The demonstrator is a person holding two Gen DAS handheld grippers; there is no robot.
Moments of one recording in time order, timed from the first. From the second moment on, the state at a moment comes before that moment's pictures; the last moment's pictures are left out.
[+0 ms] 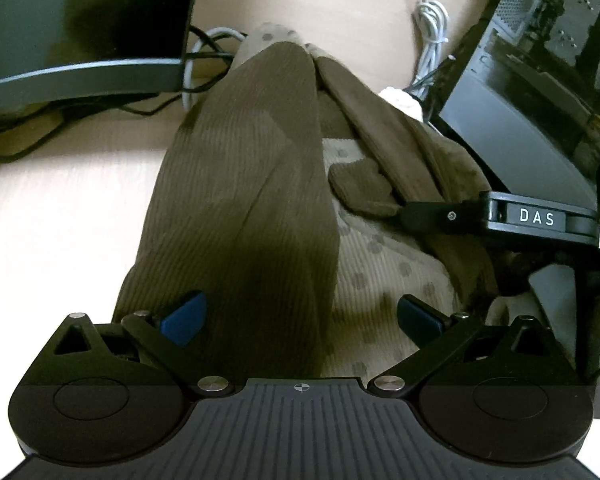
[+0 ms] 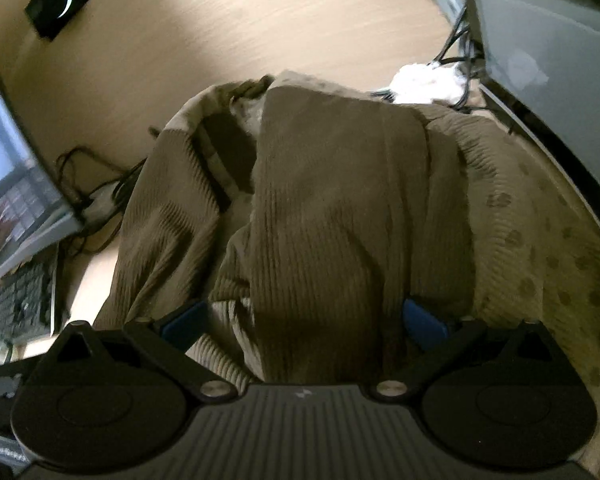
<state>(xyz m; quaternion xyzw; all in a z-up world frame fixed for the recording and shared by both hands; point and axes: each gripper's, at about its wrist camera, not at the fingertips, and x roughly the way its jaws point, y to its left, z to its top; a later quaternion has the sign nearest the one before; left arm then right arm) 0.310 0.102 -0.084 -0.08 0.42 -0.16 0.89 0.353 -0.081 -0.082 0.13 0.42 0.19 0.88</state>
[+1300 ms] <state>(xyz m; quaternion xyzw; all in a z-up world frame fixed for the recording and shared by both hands) 0.227 0.138 -0.072 0.10 0.39 -0.14 0.90 0.157 -0.026 -0.019 -0.09 0.37 0.16 0.91</state>
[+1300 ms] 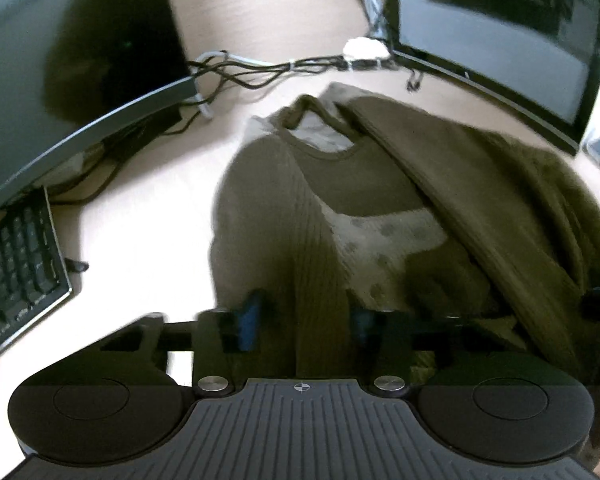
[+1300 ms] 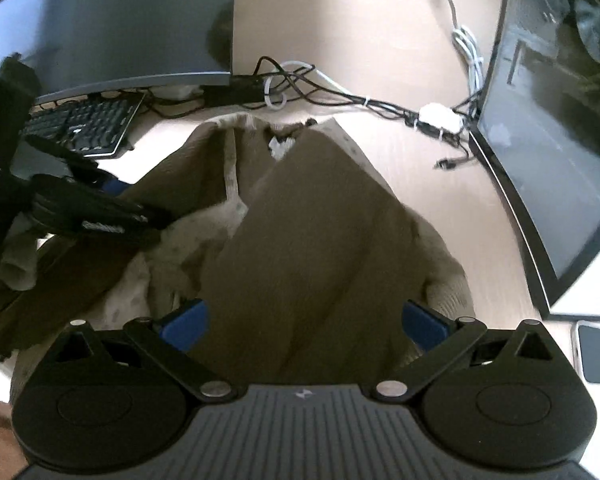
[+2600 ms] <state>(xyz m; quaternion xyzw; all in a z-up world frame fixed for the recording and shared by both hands) 0.197 0.267 -0.073 0.05 0.45 -0.07 0.89 0.280 -0.009 0.011 -0.23 0.32 0.14 0.91</state>
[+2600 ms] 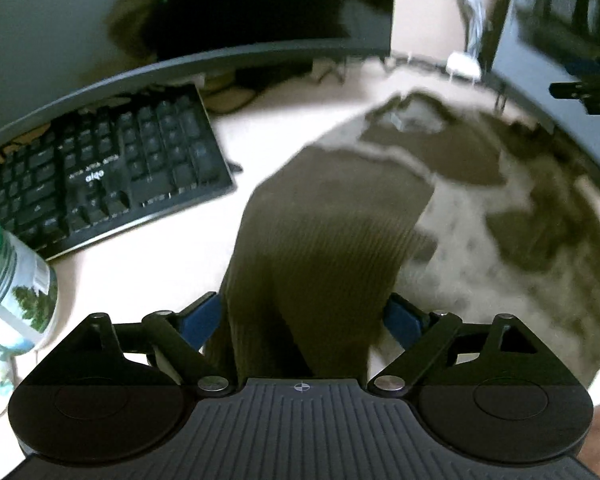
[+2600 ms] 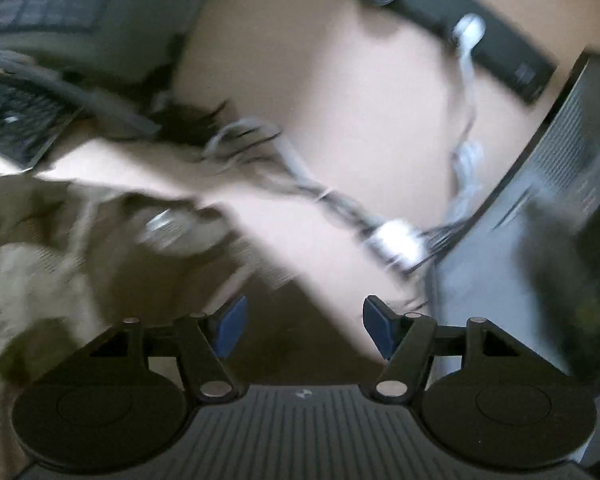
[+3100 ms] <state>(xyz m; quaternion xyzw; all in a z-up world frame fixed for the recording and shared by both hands) 0.197 0.311 -0.016 0.24 0.41 0.04 0.88 0.205 0.038 -0.057 -0.09 0.44 0.29 0.85</state>
